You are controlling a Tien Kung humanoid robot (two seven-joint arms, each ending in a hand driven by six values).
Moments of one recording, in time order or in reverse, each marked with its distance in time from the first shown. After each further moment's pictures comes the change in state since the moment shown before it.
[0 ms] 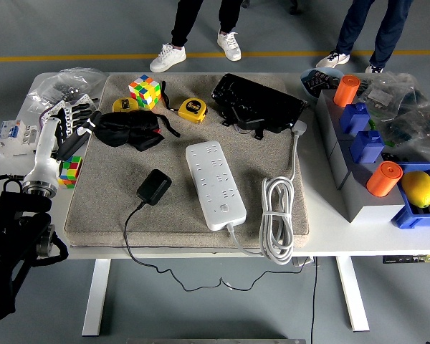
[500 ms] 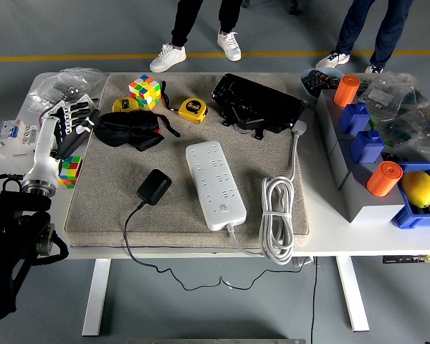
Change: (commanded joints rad) left arm -0.002 -0.005 -0.010 -0.005 0.002 -0.002 0.003; right arm -0.001 0.006 0.006 -0.003 0.002 0.000 0.000
